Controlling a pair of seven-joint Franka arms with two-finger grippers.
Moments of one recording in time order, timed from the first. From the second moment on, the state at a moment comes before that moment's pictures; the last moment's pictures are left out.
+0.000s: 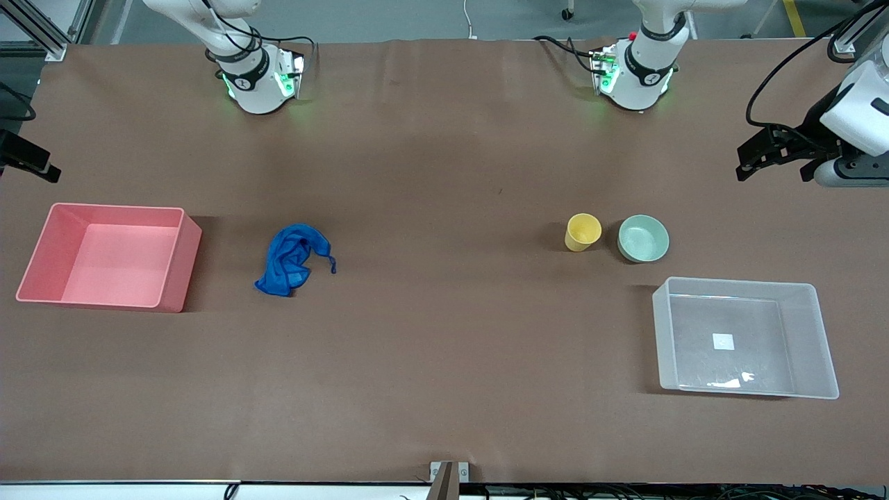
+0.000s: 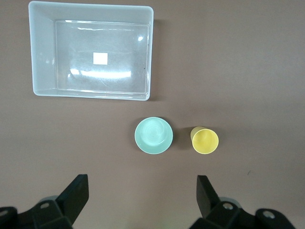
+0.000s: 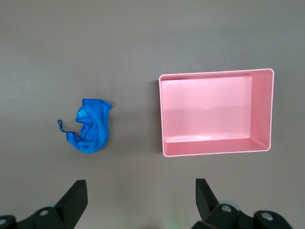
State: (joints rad) left arm -0.09 -0.03 -0.03 -1.58 -0.01 1.55 -0.09; right arm -0.07 0.02 -0.06 -1.46 0.00 1.45 -0.03
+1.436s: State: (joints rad) left arm -0.08 -0.03 0.09 -2.09 -0.01 2.06 0.04; right arm -0.02 0.09 0.15 -1.75 0.00 1.78 0.25
